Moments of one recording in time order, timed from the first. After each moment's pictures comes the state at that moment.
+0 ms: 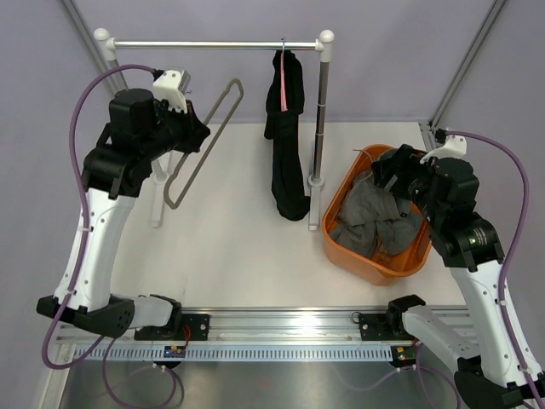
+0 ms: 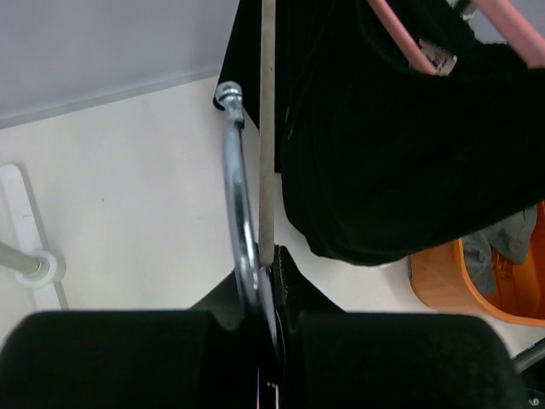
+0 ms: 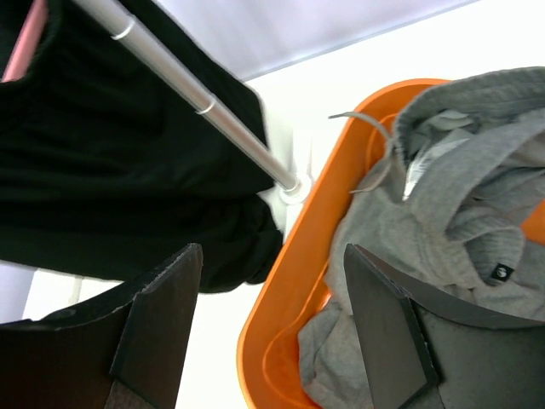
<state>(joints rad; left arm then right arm) -0.32 1.28 1.80 -0.86 0.16 -0.12 0.27 0.86 1.25 -0.65 0.12 0.48</state>
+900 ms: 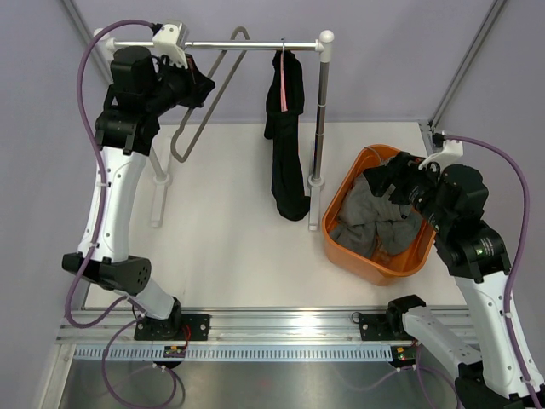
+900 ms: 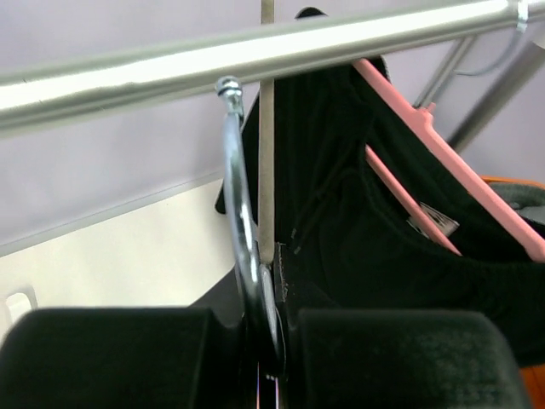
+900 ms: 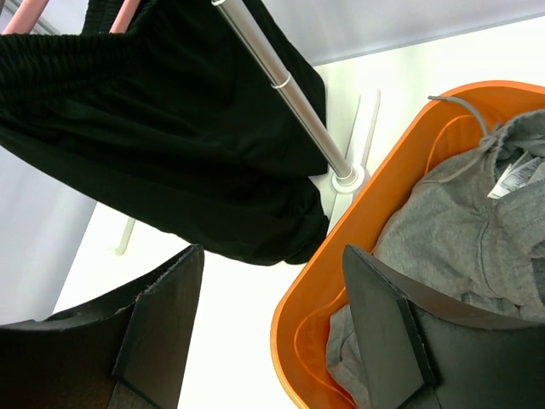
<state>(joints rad) -0.21 1.58 2.10 -0.69 0.33 -0.11 0.27 0.81 1.25 -0.65 -0.06 0.45</state>
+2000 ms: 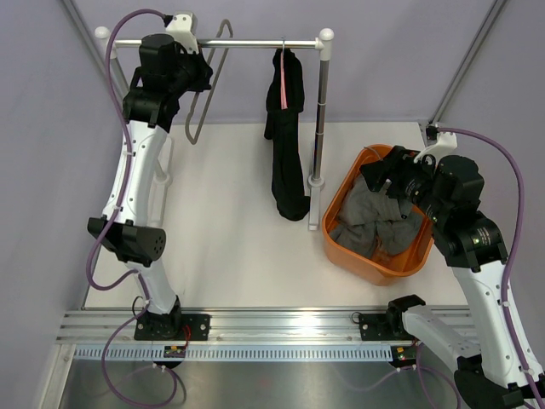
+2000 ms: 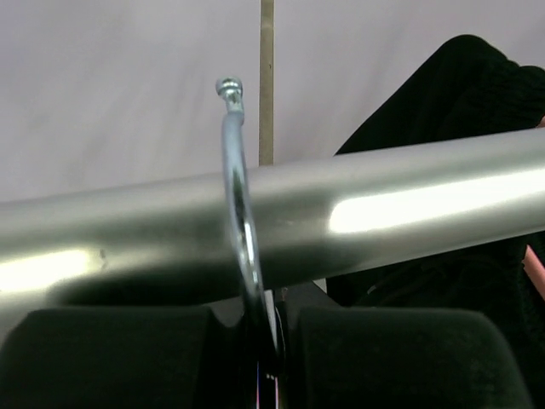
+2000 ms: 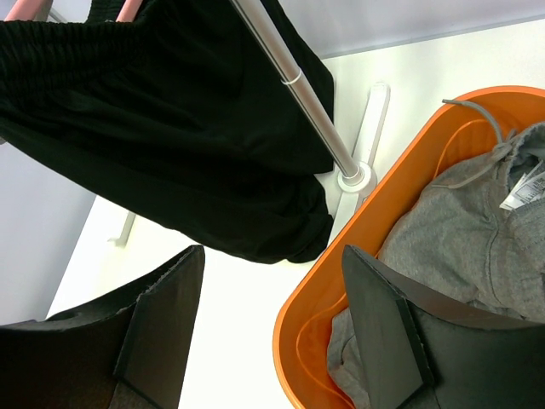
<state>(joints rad) -0.21 1.85 2.31 -0.66 0.09 -0.11 0.27 0.86 1.29 -0.65 -0.10 0.43</state>
